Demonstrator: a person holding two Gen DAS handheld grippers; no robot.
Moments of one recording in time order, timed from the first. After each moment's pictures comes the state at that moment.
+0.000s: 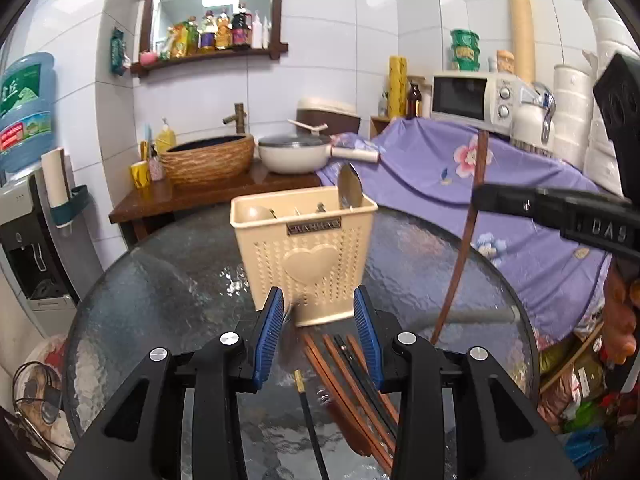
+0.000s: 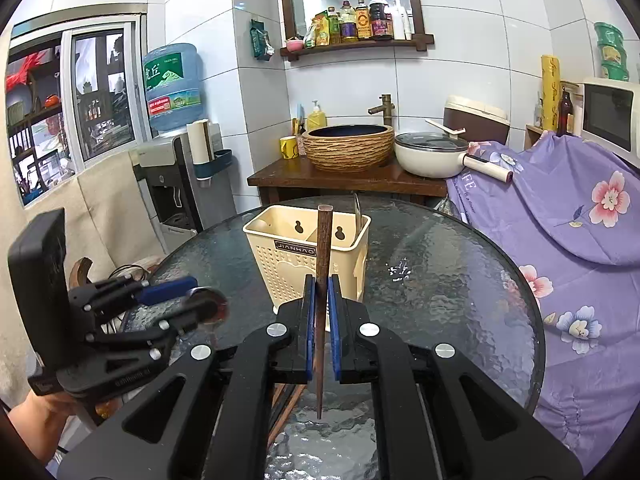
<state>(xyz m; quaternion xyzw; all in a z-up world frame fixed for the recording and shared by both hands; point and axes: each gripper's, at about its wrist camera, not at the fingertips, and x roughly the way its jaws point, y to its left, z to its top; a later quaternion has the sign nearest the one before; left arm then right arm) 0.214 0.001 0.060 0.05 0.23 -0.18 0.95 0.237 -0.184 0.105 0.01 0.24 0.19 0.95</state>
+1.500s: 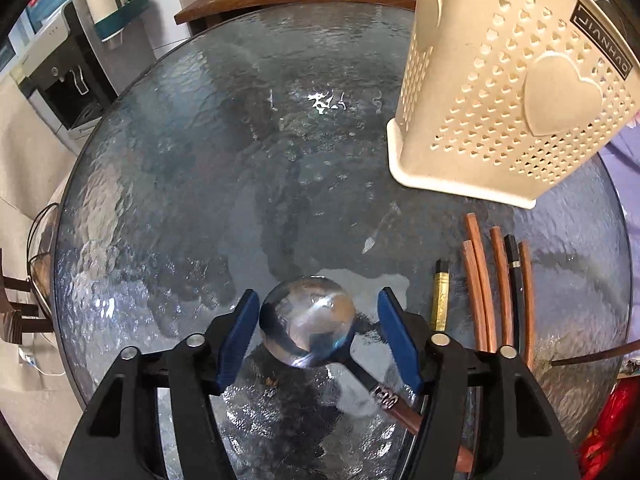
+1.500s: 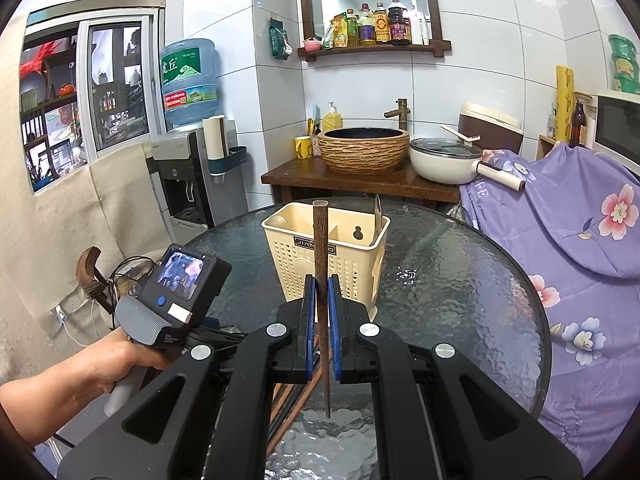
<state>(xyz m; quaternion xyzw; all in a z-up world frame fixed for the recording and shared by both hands) 0.346 0.041 -0.046 -0.01 0.55 0.02 0.83 0.228 -0.172 0.102 -0.01 0.23 0.21 0.95</state>
